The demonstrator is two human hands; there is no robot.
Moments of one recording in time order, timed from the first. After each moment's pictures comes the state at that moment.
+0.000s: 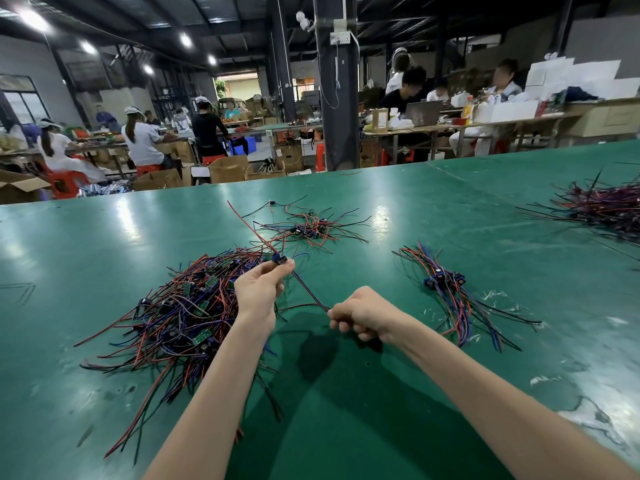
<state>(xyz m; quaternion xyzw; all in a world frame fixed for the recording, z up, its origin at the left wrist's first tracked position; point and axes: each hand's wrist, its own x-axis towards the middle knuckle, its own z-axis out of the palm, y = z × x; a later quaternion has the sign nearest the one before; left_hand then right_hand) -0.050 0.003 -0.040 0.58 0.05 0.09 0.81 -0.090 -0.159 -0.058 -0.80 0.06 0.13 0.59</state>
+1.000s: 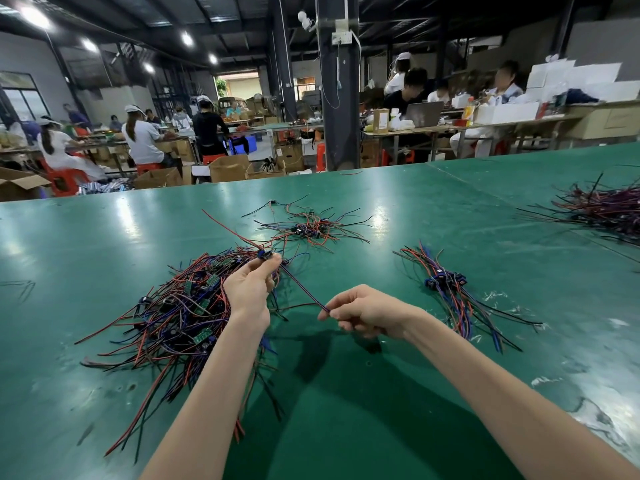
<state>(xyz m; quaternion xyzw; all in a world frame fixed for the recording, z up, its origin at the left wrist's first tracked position) -0.046 0.013 -0.035 0.52 0.08 0.12 0.84 -0.089 -0.174 -0.053 -0.78 -0.07 0.20 0.59</state>
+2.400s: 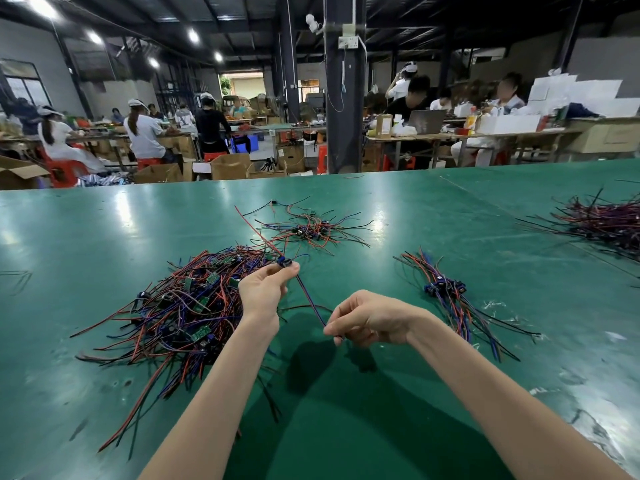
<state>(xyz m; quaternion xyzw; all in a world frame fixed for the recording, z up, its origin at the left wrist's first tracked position) -0.047 0.000 -0.047 0.59 0.07 0.08 0.80 -0.094 -0.175 -0.044 -0.74 -0.09 0.28 0.60</state>
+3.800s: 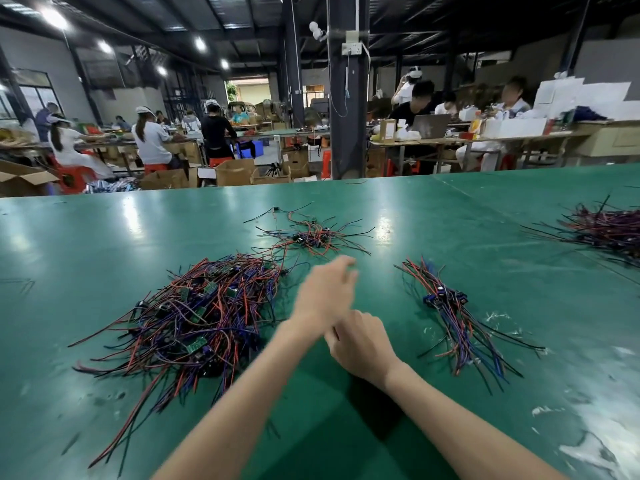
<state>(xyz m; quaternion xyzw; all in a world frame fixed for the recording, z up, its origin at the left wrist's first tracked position) -0.064 -0.067 -0.016 0.92 -0.18 0.10 0.34 -0.094 -0.150 -0.087 -0.98 -0.10 -0.14 0.12</state>
